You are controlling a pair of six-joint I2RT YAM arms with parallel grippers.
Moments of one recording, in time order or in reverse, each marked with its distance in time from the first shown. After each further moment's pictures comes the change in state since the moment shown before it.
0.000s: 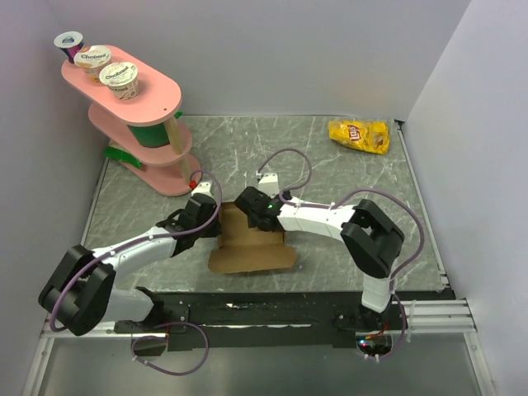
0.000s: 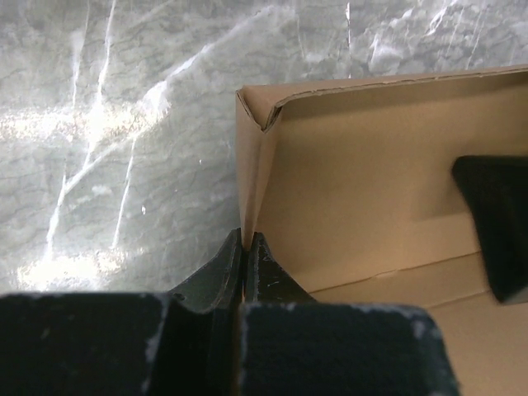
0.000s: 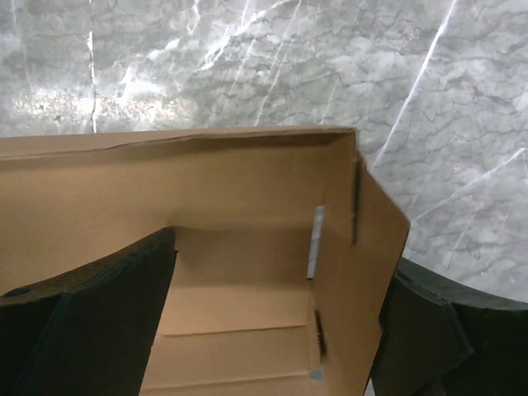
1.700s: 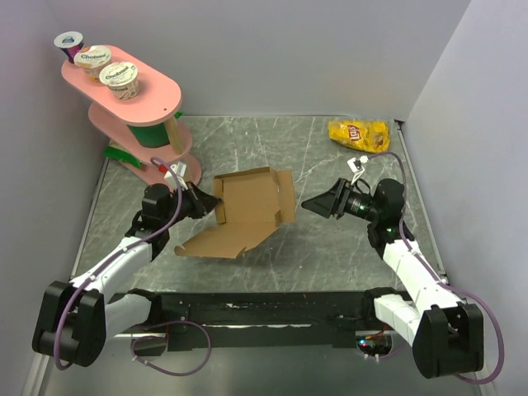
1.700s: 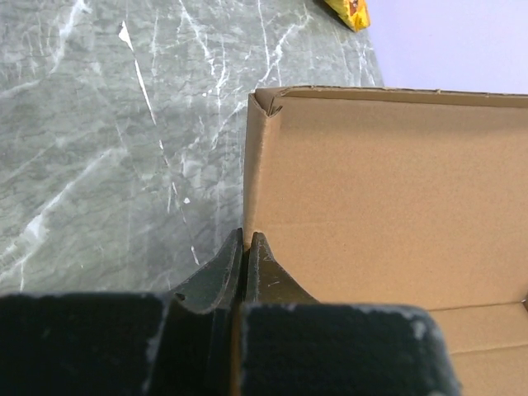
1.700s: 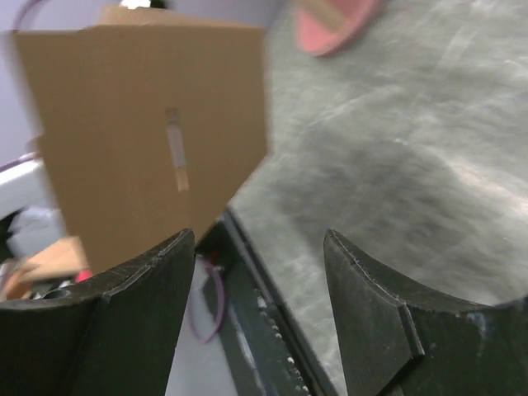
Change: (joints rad) left arm 0.328 -0.195 -0.100 0.391 0.602 -0.098; right arm -0.828 -0.865 -0.692 0.787 -1.563 0.041
